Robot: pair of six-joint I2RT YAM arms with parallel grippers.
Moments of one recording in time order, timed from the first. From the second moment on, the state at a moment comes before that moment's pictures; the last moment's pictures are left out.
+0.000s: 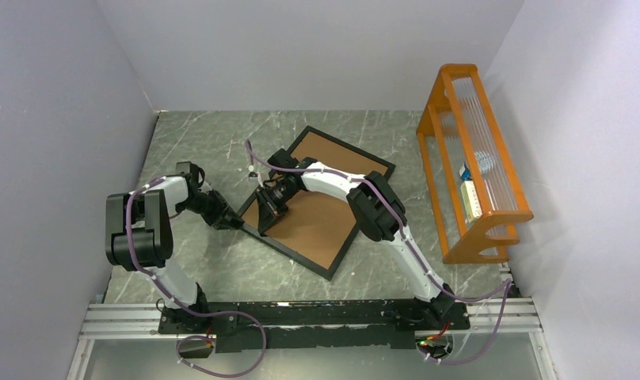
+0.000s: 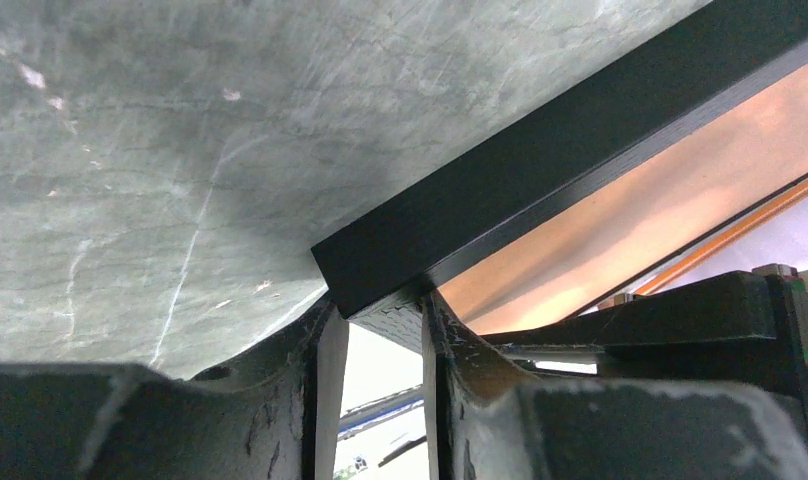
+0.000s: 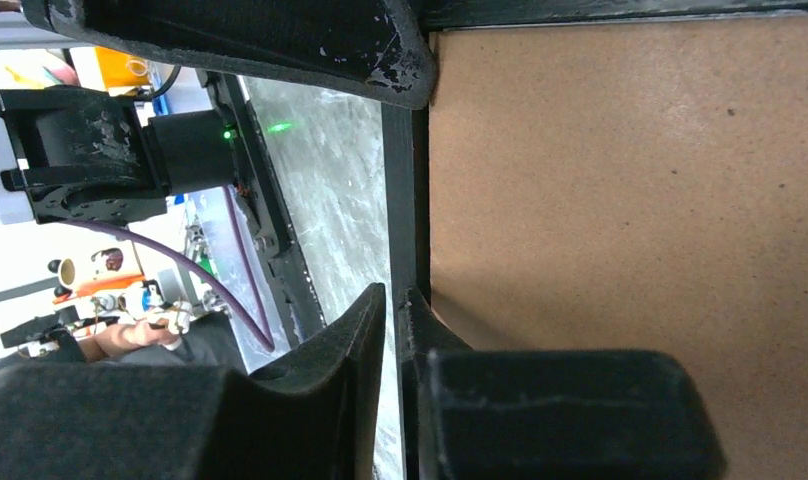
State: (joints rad) left arm 0.12 1.70 0.90 -0.62 0.50 -0.62; right arm 0.80 2.46 1.94 -0.60 -0.93 0.25
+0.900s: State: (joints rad) left arm 0.11 1.66 0.92 -0.59 0.50 -0.59; right arm 0.56 2.26 1.86 -0.48 -0.30 0.29
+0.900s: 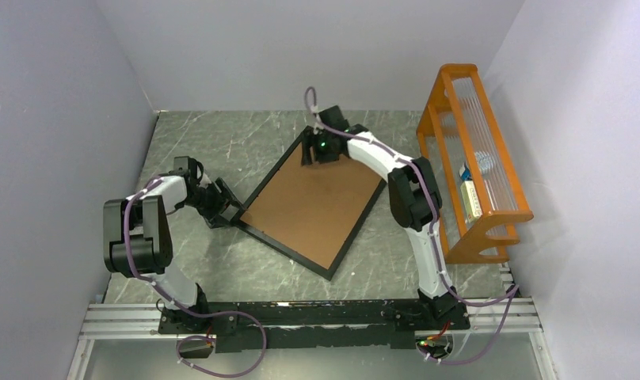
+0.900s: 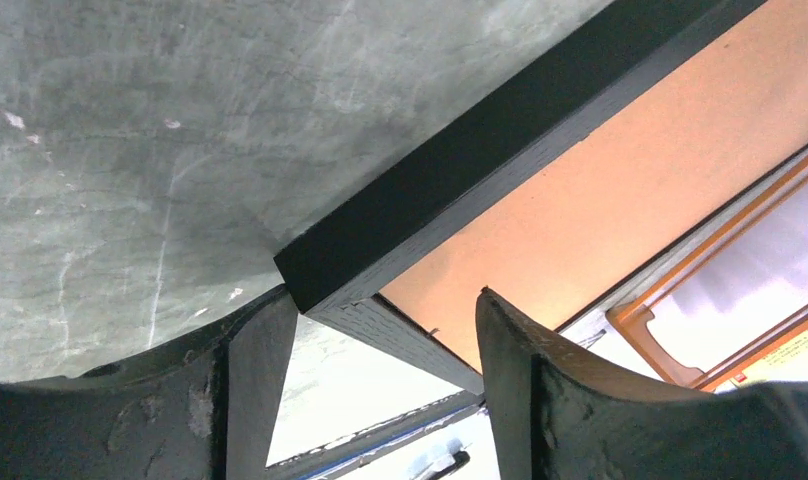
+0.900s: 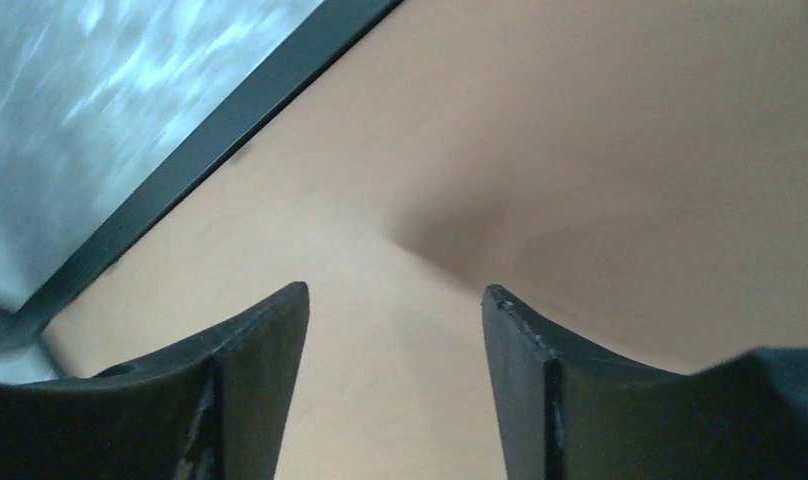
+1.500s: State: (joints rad) left arm 0.11 1.65 0.84 -0.44 0.59 -0.69; right arm 0.37 2.45 2.19 -0.59 0.23 0.28
